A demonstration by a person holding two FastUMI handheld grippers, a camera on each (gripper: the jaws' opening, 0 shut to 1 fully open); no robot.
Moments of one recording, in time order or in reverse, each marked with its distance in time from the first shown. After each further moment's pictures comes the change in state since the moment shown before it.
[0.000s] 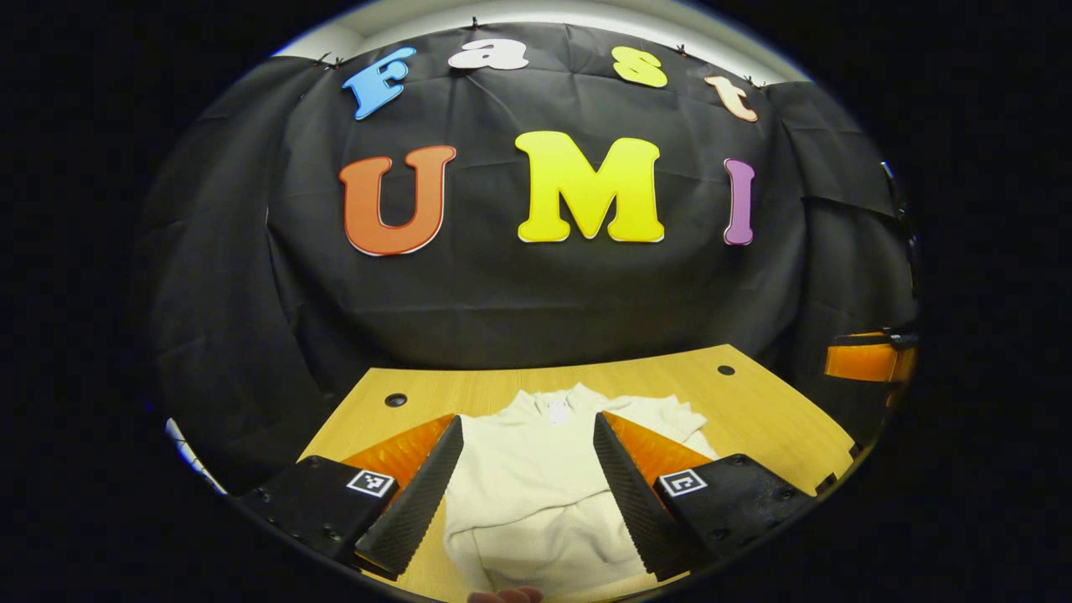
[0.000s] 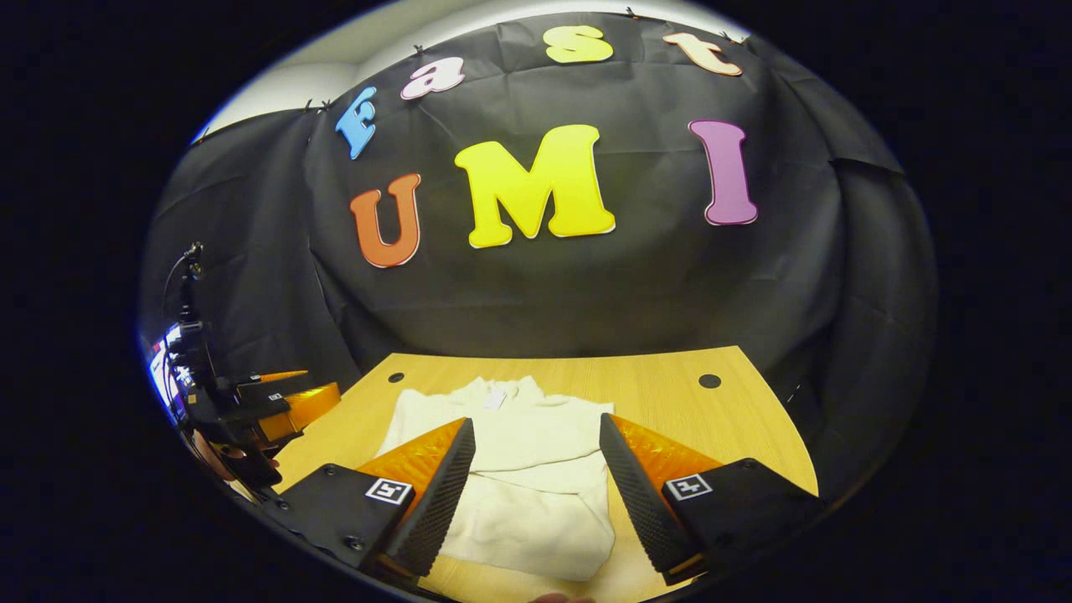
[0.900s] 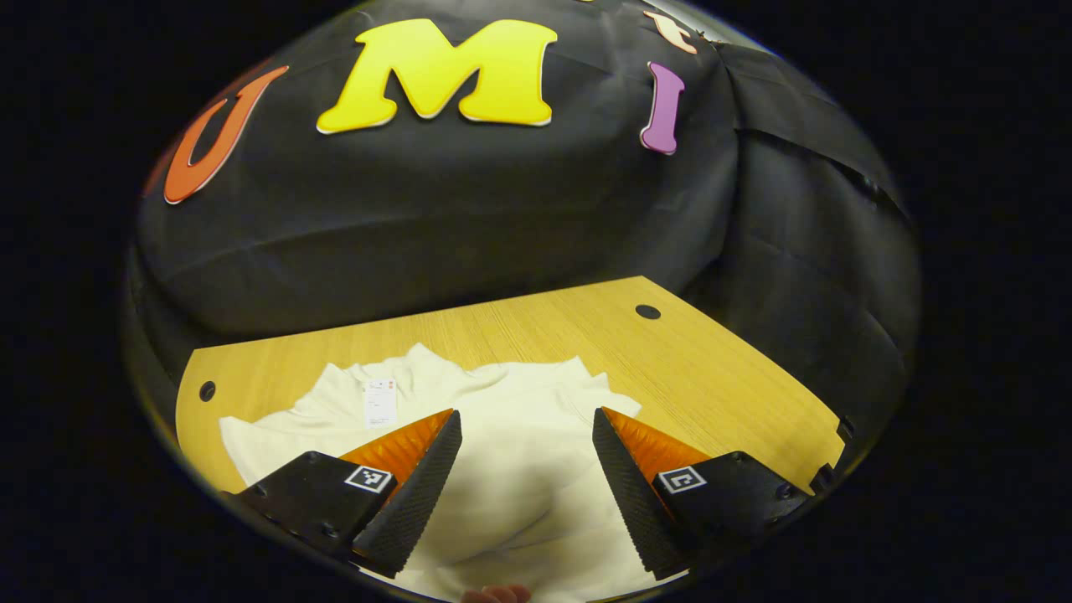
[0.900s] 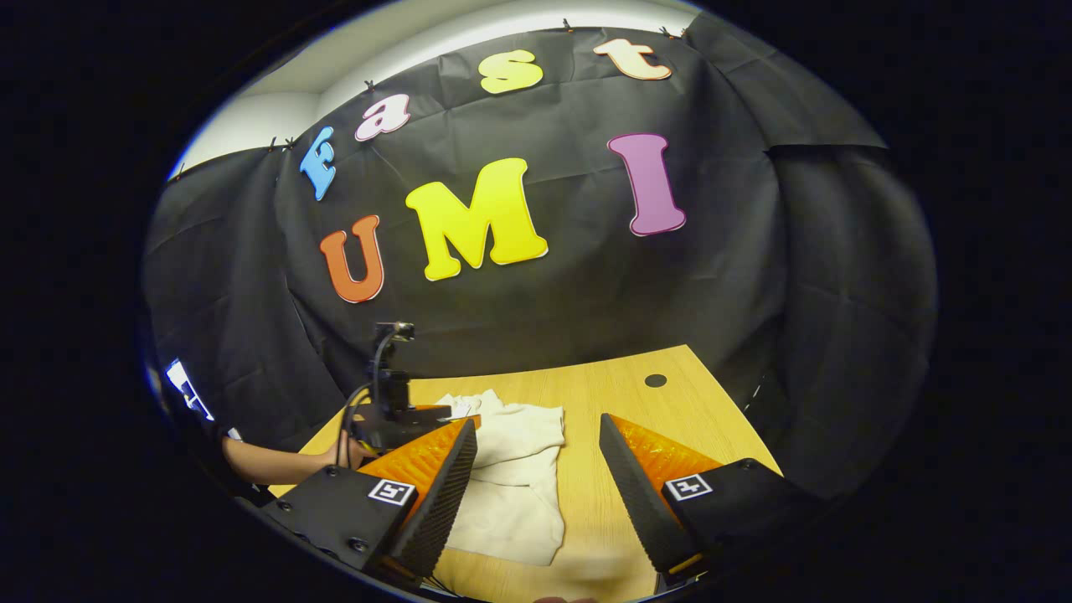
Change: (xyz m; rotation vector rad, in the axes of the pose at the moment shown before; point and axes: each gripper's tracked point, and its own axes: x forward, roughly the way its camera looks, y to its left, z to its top) left arm 0.174 -0.166 -0.039 0.059 0.128 -0.358; right arm -0.071 -0.075 0.022 0.114 -0.090 -0.066
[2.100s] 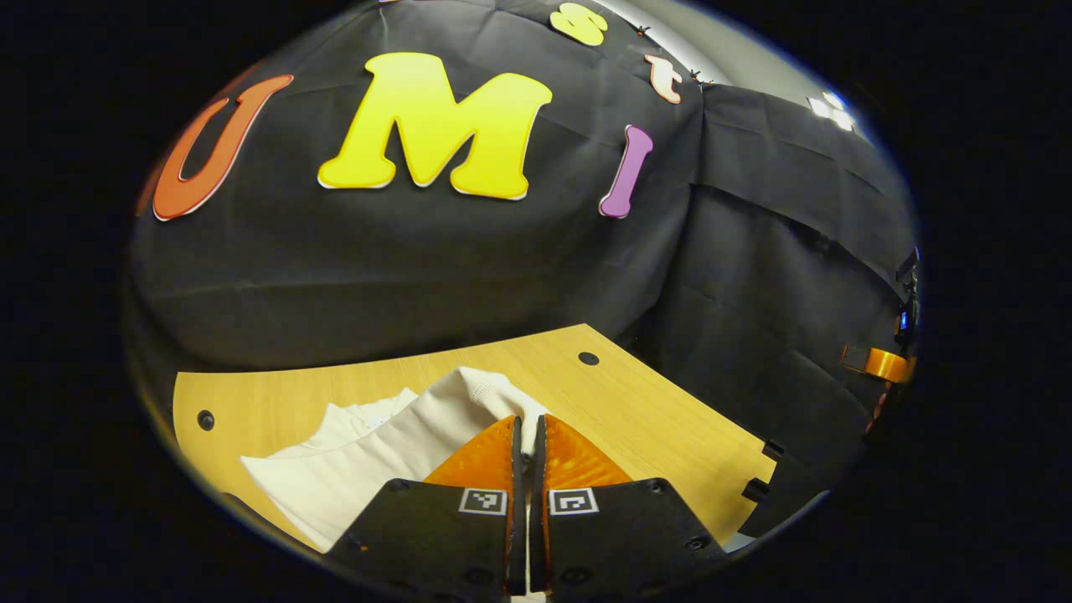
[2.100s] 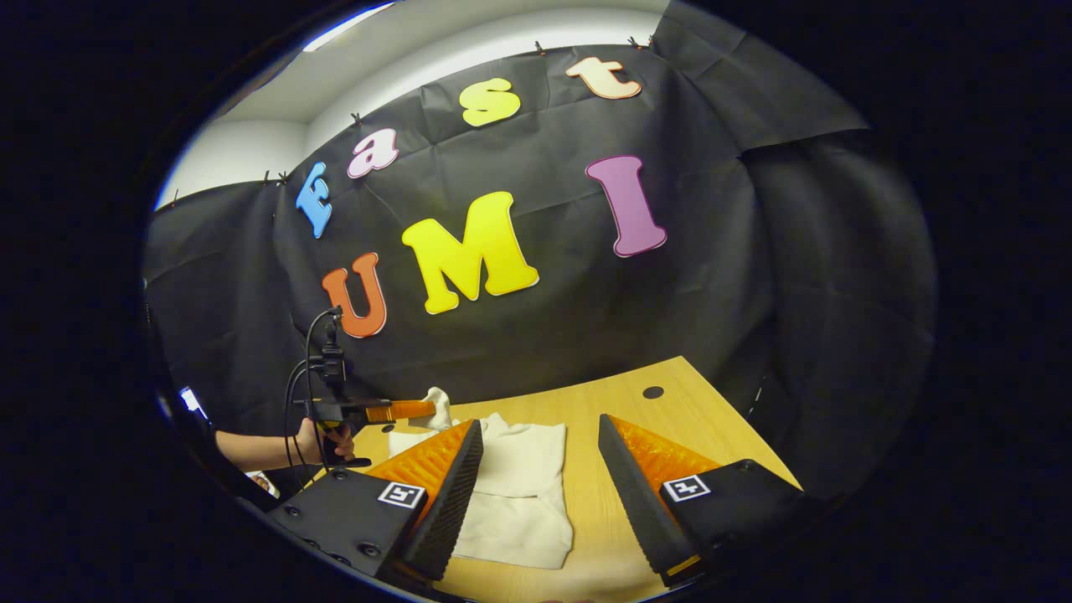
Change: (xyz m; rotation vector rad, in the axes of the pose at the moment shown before) left arm -0.035 -0.019 0.051 -0.027 0.002 -0.284; right arm -0.046 -0.027 0.009 0.082 -0.091 -0.022
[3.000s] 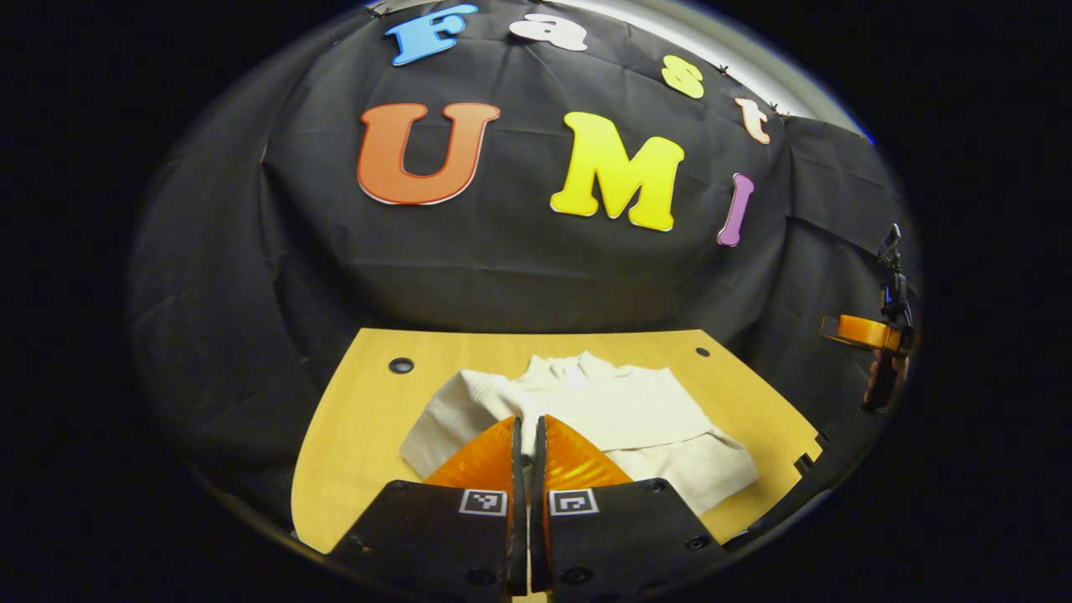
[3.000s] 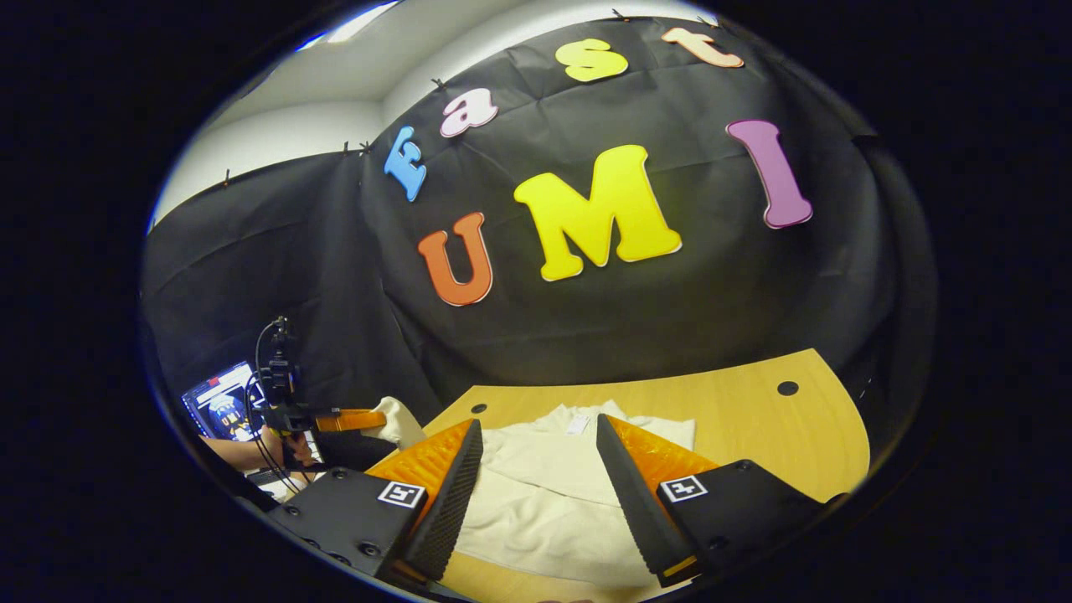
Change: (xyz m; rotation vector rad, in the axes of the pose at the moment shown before) left arm -0.258 0.124 -0.037 -0.107 -0.116 0.390; right arm 0.073 0.146 -0.028 -0.043 0.087 0.343
